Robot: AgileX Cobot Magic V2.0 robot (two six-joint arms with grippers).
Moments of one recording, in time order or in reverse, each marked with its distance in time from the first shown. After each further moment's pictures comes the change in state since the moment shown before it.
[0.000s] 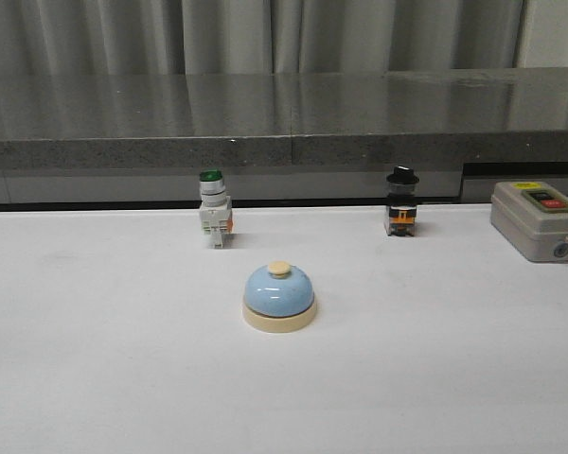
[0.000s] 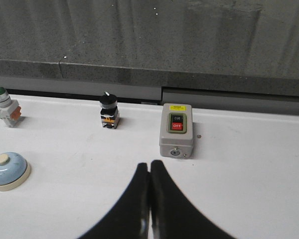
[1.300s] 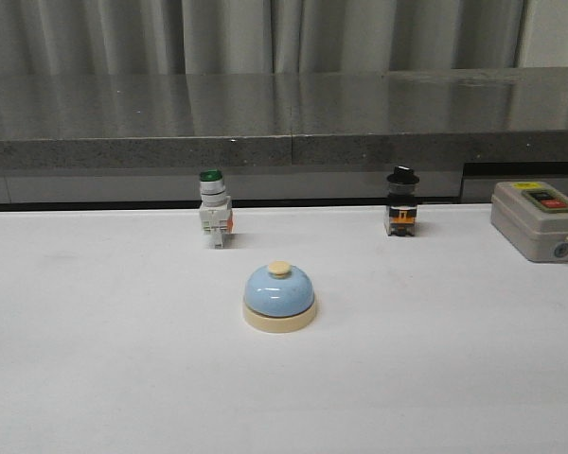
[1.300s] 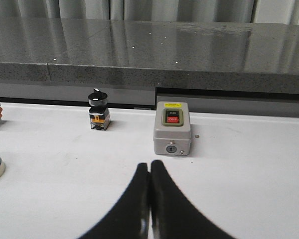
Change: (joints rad) left arm 0.000 0.000 0.000 0.000 -0.002 0.000; right arm 0.000 -0.253 0.434 -0.007 -0.351 -0.002
